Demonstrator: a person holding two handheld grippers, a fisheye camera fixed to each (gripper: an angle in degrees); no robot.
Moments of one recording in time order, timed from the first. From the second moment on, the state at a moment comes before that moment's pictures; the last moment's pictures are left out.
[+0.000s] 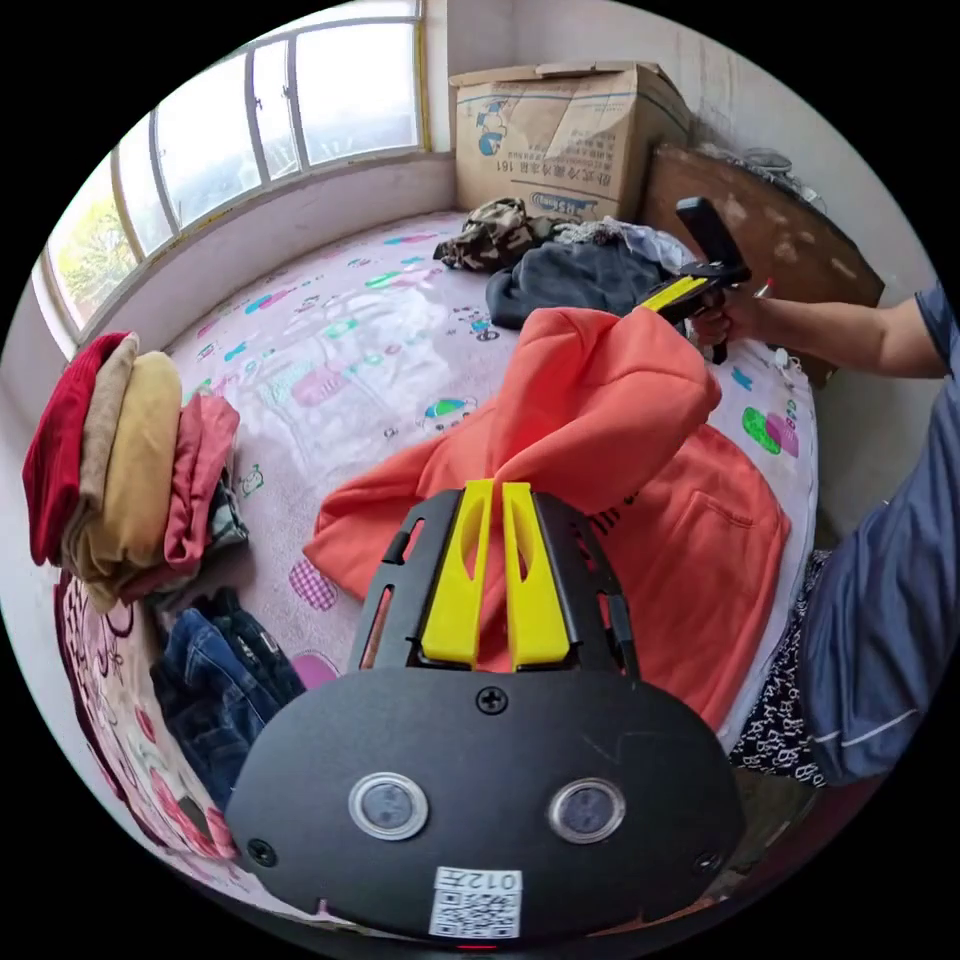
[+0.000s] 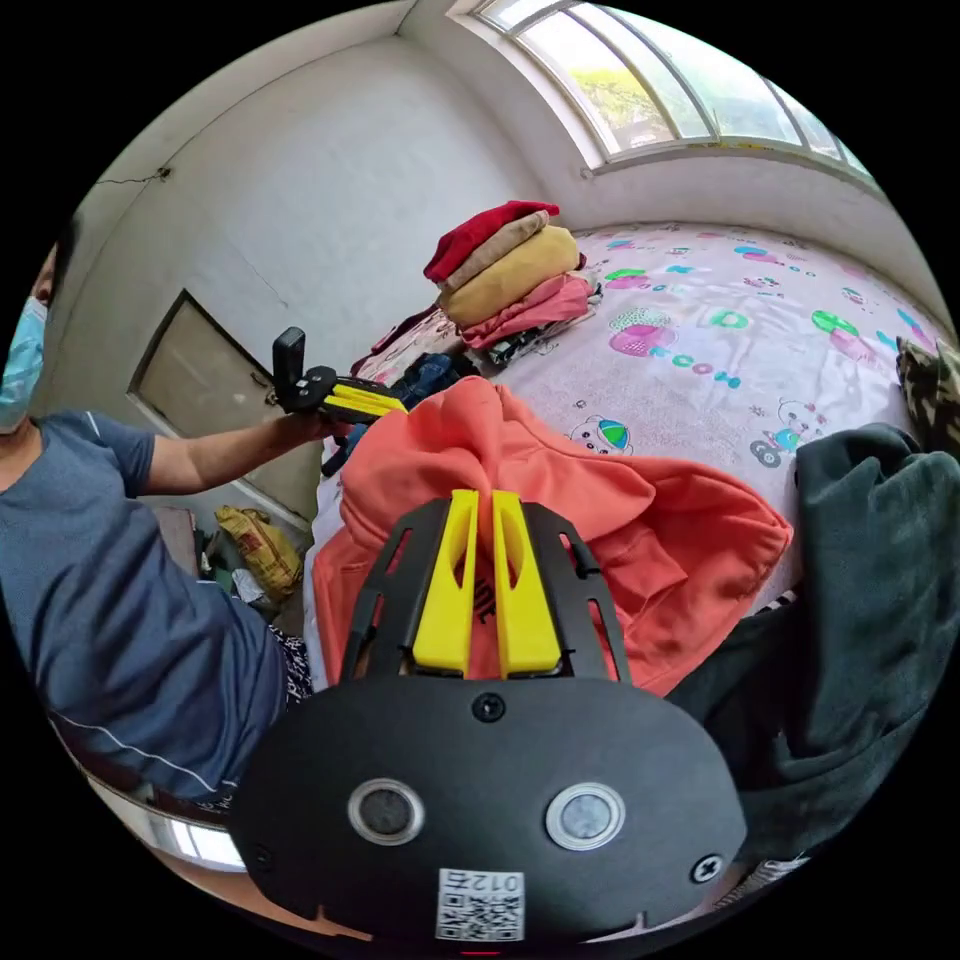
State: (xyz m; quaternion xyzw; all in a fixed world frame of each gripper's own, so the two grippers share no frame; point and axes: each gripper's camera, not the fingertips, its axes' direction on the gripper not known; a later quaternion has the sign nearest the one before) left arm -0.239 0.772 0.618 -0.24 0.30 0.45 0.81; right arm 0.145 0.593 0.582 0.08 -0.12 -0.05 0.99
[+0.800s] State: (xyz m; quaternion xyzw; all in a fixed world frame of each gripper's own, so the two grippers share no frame) left arm -0.123 0.845 0.548 -0.25 0.31 0.42 0.82; right arm 0.063 0.629 0.483 0.21 -0.09 0.15 0.96
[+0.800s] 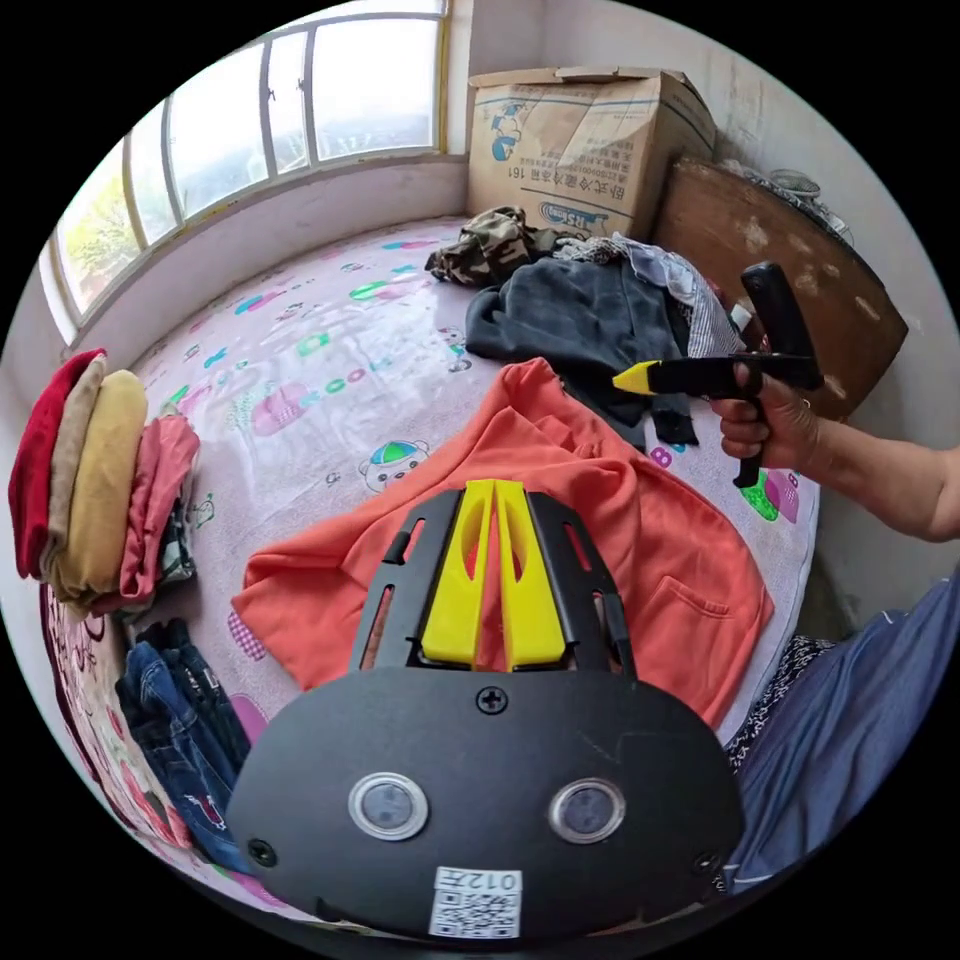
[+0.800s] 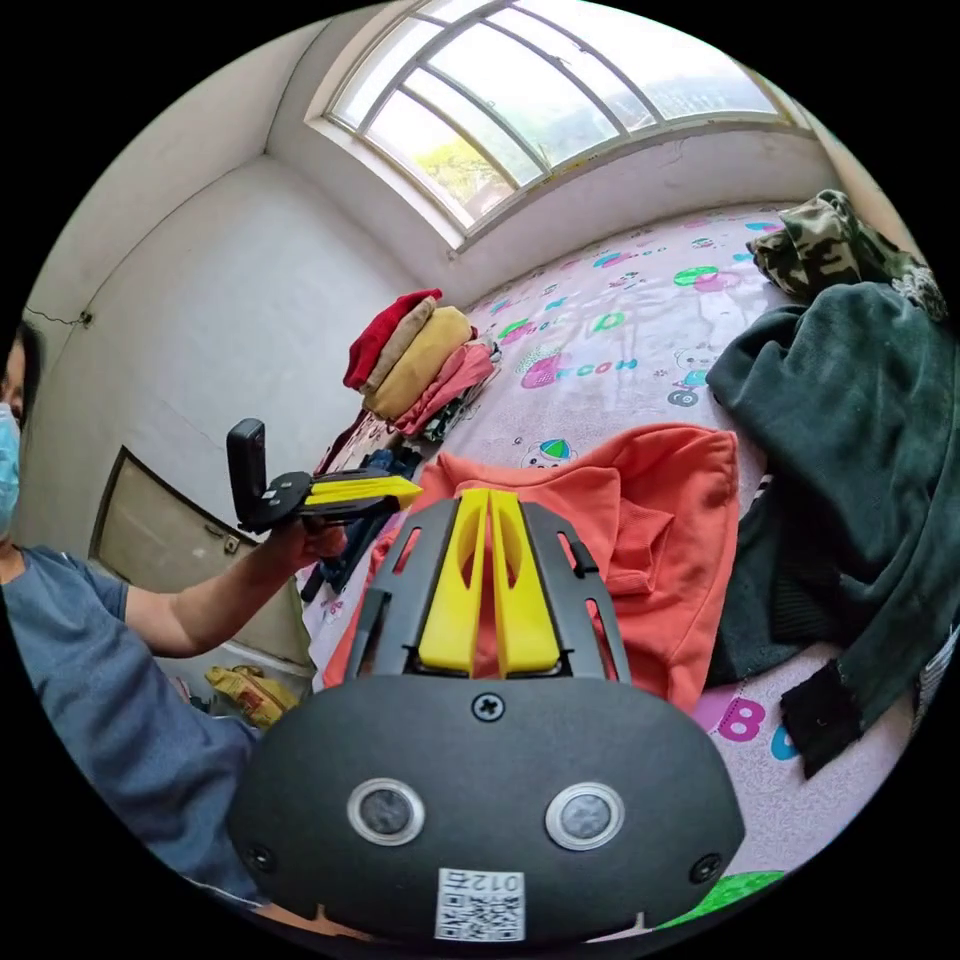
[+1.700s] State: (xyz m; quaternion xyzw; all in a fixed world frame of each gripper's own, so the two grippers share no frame) left arm -0.185 0.916 0.504 -0.25 0.34 0.34 0.84; right arm -0.102 0.656 0.441 0.13 0.03 0.03 0.99
